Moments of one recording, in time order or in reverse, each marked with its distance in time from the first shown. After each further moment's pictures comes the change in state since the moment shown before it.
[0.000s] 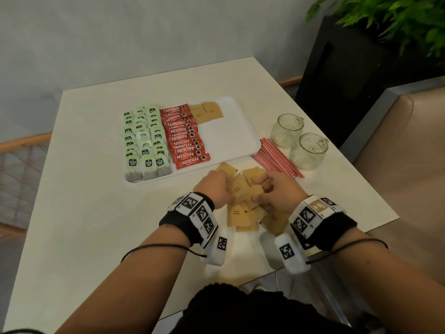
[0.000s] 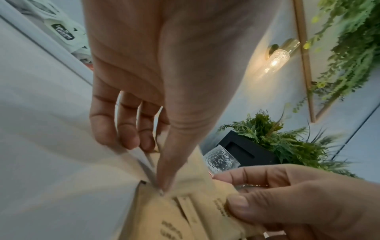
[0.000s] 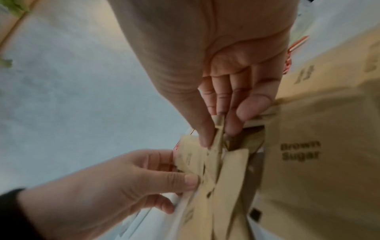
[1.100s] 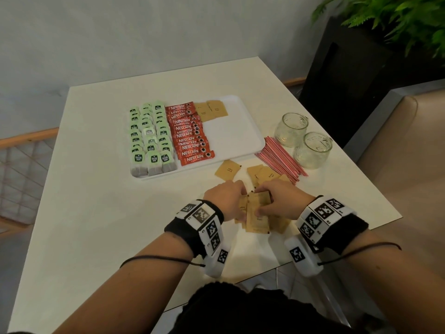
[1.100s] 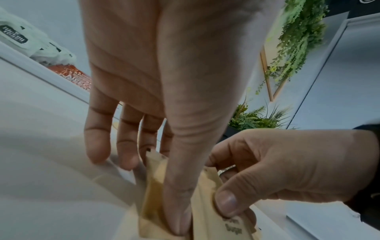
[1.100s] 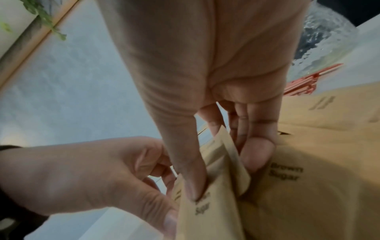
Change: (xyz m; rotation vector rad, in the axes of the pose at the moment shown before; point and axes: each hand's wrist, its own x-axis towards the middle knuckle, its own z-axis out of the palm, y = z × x) left_hand -0.029 0.010 0.012 0.200 -0.112 0.140; right_hand -0.019 -0.017 -0.002 -0.458 -0.252 -0.132
